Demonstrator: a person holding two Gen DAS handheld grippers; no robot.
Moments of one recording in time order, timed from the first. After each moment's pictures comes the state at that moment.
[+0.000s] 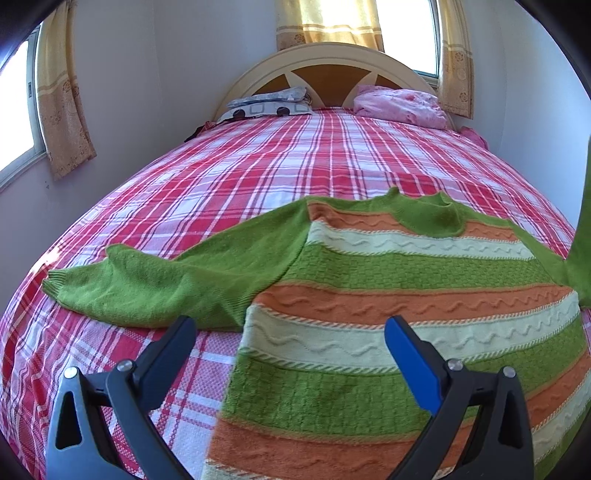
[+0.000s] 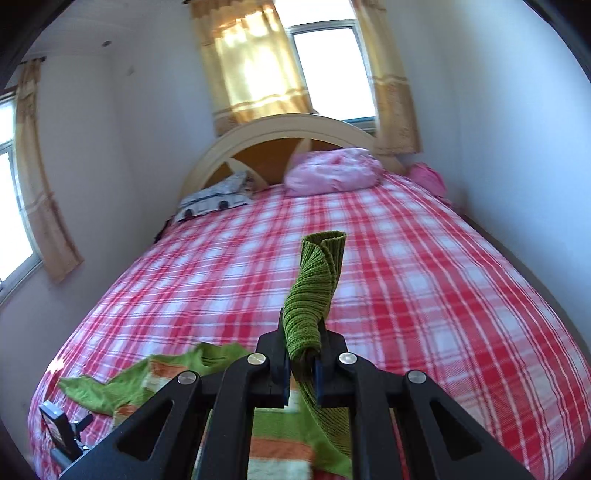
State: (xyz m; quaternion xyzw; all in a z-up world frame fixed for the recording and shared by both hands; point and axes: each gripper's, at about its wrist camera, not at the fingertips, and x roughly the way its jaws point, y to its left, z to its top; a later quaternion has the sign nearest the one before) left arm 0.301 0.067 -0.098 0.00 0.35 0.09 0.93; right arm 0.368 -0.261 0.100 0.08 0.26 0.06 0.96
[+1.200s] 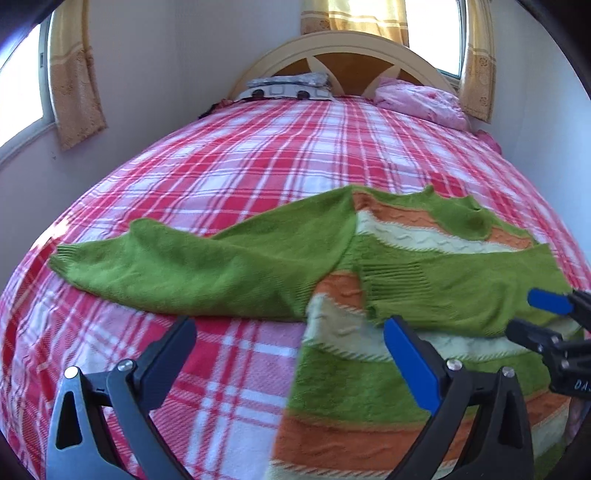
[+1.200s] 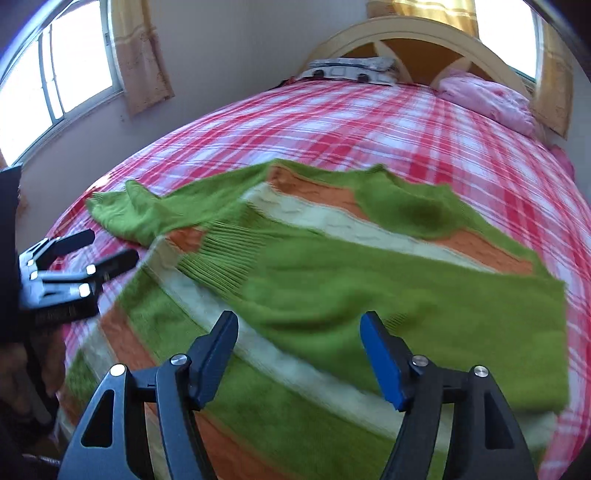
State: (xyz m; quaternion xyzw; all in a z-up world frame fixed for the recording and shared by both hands) left arm 0.302 0.109 -0.096 -0.03 0.38 0.09 0.92; right arm 0.354 -0.067 -0.110 -0.08 0.43 0.22 0.87
